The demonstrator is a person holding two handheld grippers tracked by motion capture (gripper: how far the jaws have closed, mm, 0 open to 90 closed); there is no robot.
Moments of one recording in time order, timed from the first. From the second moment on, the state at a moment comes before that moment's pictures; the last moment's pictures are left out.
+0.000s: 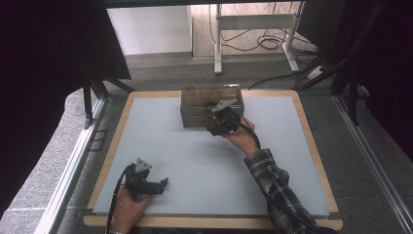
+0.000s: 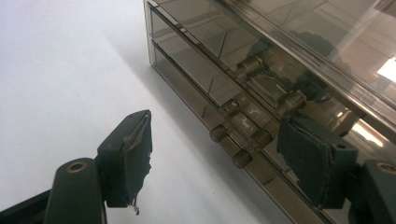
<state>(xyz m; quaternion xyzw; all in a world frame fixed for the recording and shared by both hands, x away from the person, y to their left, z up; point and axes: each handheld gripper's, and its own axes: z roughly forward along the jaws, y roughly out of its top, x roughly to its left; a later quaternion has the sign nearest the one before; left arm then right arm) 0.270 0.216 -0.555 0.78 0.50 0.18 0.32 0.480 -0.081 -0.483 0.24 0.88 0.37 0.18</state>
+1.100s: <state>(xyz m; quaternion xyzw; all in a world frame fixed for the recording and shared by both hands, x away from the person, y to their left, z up) 0.270 0.216 -0.555 0.78 0.50 0.18 0.32 0.470 -0.079 -0.482 0.23 0.88 0.36 0.19</state>
